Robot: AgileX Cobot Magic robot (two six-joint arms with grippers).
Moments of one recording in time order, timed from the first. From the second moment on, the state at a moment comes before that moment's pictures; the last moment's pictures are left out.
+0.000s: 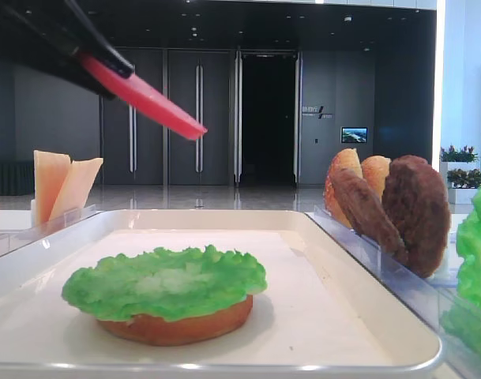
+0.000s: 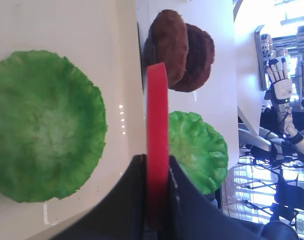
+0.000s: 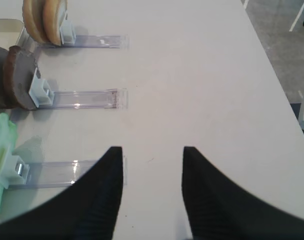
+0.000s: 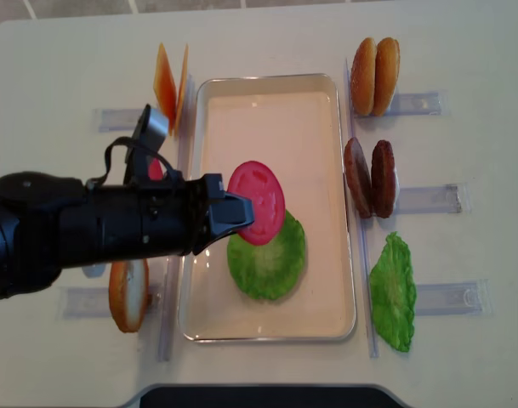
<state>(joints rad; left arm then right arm) -0.45 1.32 -0.50 -1.61 0.55 0.80 0.03 -0.01 -0.50 -0.02 1.14 -0.03</state>
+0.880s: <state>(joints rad) -0.40 1.57 -0.48 -1.70 0.71 1.10 0.03 -0.01 -0.50 -0.01 1.14 -0.03</state>
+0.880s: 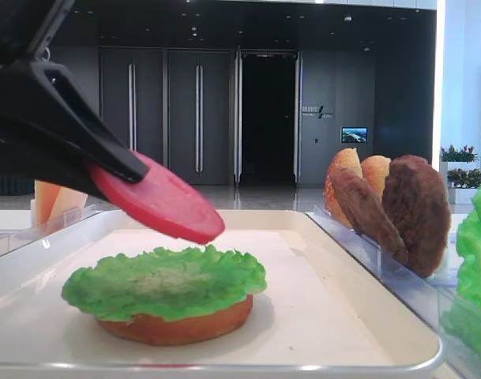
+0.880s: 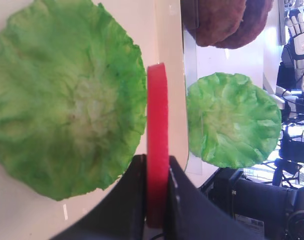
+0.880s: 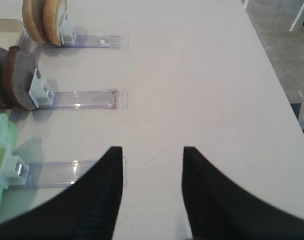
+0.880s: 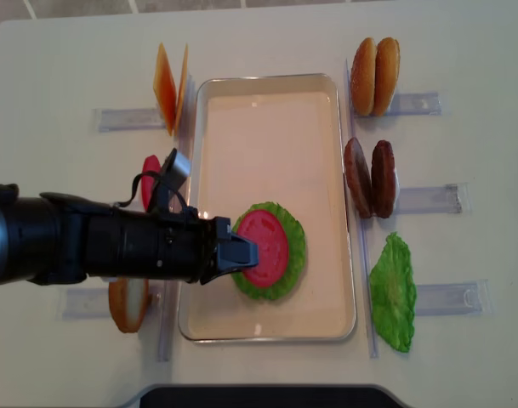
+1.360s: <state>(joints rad) -0.40 1.65 -0.54 -1.70 0.71 1.13 0.03 -0.01 -0.50 -0.01 1.14 -0.03</state>
